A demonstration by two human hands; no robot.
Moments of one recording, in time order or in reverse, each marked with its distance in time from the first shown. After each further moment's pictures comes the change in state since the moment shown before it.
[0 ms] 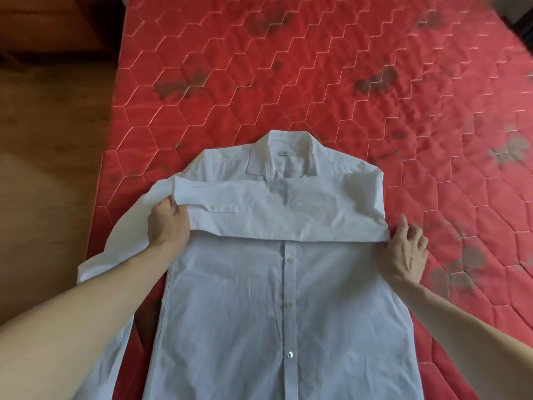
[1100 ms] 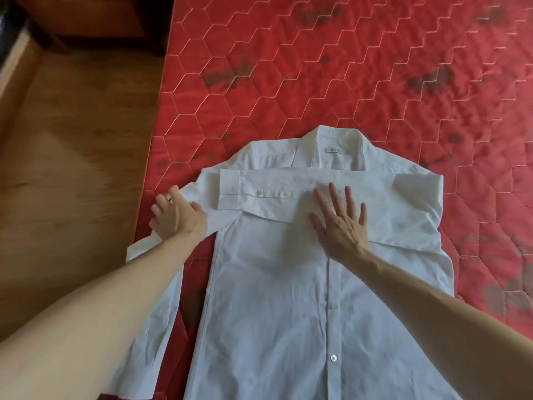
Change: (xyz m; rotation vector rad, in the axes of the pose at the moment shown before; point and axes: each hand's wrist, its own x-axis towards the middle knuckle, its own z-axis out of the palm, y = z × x) left_hand 0.043 -0.054 -0.032 0.479 0.113 -0.116; right_hand -0.043 -0.171 0.063 -0.165 -0.283 -0.573
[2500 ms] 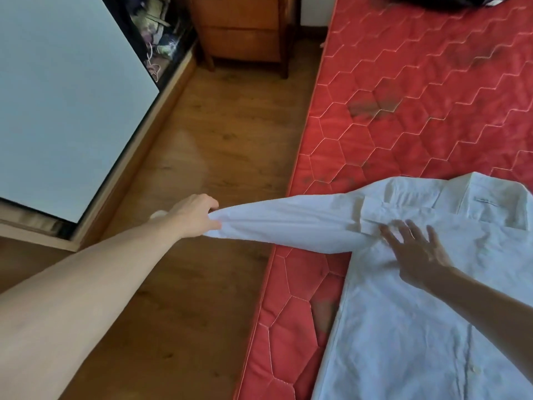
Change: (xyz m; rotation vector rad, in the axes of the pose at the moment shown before) left_hand 0.101 -0.217 -0.205 0.269 -0.369 0.270; right_hand 0.023 -0.147 -0.002 -0.721 -0.162 -0.307
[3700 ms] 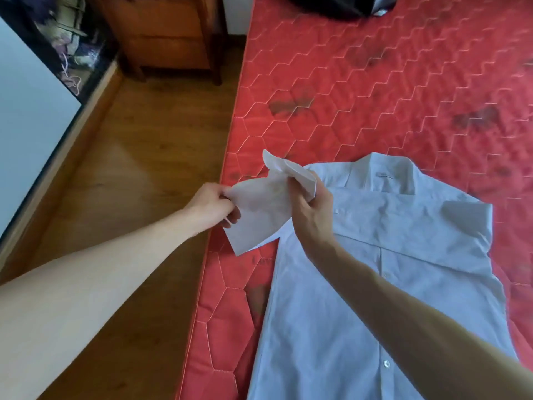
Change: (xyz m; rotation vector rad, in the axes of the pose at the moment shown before) left_hand -0.022 0.187 0.025 -0.756 -0.046 0.116; right_hand -0.072 -0.050 -0.125 1.998 0.799 -0.007
